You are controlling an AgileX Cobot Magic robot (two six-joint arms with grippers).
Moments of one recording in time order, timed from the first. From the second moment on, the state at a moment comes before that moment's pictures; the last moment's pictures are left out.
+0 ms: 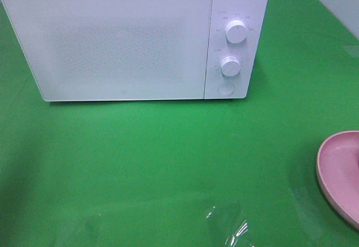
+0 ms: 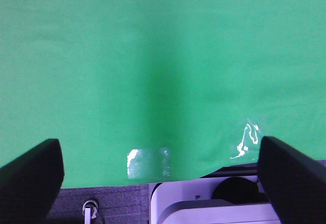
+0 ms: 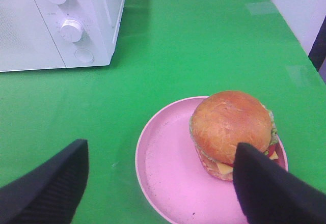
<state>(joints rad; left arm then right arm) -0.02 1.02 -0.96 -0.07 1.21 0.01 0.08 0.00 -0.49 -0.07 0.97 0.16</state>
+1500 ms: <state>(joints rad) 0.00 0.00 -0.52 -0.05 1.08 0.01 0.08 0.00 -0.49 -0.07 0.97 0.16</state>
